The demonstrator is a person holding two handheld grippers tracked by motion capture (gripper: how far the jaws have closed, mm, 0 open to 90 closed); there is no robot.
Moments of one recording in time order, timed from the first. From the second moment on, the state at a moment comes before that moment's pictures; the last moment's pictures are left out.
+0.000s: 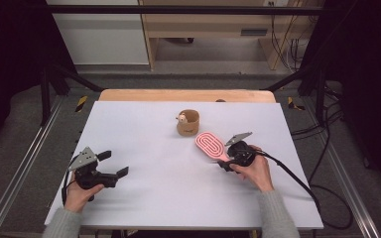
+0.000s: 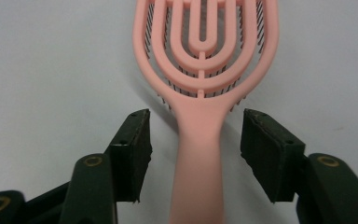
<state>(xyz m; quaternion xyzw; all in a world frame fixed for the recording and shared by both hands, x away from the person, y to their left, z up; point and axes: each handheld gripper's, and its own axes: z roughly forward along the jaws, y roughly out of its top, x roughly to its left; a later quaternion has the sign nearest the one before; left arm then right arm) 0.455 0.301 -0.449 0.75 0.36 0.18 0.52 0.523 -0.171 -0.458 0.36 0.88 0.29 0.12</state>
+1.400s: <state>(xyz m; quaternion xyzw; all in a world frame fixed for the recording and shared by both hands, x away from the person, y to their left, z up) 0.455 0.300 -0.449 0.75 0.36 0.18 0.52 0.527 -0.171 -0.462 0.37 0.88 0.28 0.12</state>
